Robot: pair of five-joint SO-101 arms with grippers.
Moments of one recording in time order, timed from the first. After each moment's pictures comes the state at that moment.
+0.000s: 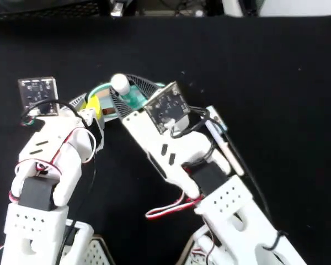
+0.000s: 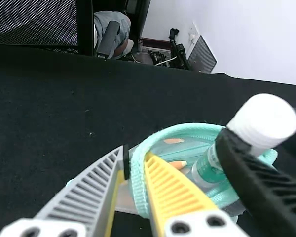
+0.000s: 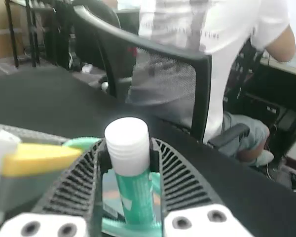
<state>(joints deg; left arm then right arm) 5.6 -58.1 50.1 49.6 15.7 -35.2 -50.4 52.2 13.1 9.8</state>
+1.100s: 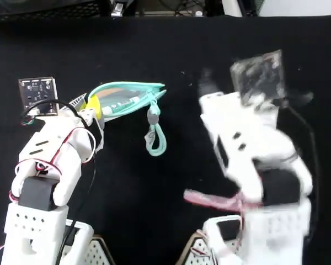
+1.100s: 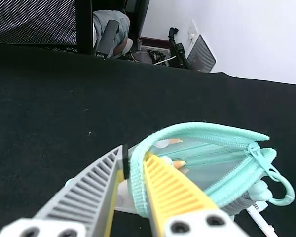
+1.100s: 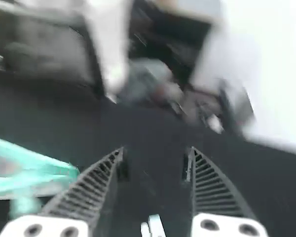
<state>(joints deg) 5.5 -58.1 50.1 49.5 15.7 -4.8 -50.4 22.7 60.2 9.7</state>
